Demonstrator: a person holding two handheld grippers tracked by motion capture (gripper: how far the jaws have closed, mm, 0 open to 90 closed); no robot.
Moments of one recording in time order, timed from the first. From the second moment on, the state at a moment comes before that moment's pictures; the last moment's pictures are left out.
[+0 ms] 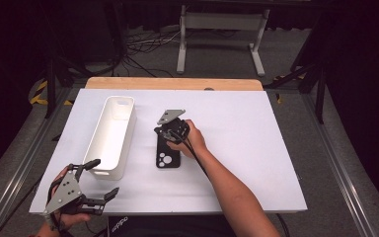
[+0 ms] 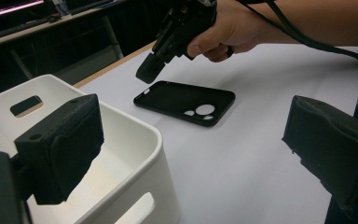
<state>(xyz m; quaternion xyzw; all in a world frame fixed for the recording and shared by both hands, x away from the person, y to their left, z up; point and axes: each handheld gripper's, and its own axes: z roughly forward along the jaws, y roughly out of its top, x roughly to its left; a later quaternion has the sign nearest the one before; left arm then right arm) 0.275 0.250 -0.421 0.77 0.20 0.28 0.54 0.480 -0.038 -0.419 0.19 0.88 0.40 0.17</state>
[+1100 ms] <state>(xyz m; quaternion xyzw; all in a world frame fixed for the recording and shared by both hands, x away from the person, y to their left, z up) 0.275 0.250 -0.421 0.77 0.19 0.27 0.54 0.507 -0.020 -0.447 0.22 0.90 0.34 0.17</state>
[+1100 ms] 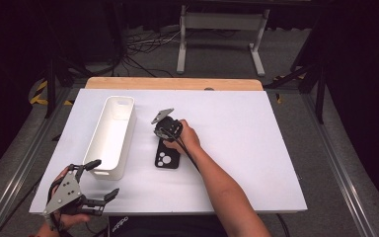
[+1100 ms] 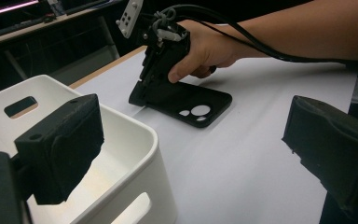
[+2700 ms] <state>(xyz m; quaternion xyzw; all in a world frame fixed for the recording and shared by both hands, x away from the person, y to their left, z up) 0.275 0.250 -0.420 0.77 0.20 0.27 0.54 0.417 -0.061 -0.444 0.15 0.94 0.29 0.13</state>
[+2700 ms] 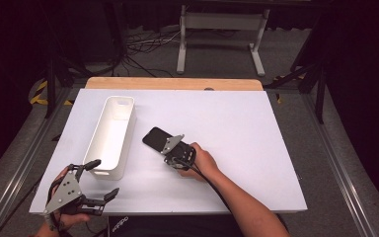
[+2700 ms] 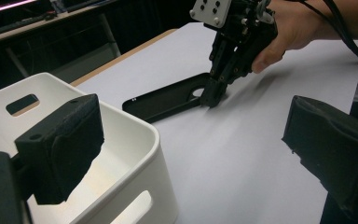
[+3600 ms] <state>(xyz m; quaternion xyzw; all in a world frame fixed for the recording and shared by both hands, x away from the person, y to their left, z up) 0.284 0.251 -0.421 0.78 0.20 0.27 0.53 0.492 -0.119 -0.439 0.32 0.88 0.28 0.18</state>
